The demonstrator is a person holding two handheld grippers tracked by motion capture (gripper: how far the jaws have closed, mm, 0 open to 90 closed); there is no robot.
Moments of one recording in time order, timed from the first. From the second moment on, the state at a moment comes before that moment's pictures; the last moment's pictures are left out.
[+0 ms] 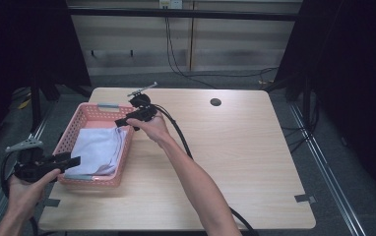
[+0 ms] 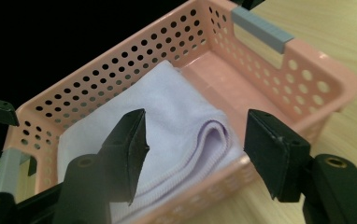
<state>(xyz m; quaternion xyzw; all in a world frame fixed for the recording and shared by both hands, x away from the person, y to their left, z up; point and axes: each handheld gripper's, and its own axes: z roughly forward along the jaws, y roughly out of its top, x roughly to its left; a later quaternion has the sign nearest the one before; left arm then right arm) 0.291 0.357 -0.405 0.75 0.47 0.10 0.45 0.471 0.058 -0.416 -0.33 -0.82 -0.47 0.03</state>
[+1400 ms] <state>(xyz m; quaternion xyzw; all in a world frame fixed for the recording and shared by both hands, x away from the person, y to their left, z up) 0.250 0.165 -0.457 0.80 0.37 0.08 0.46 0.289 -0.210 -0.432 -0.38 -0.78 -0.50 -0.08</state>
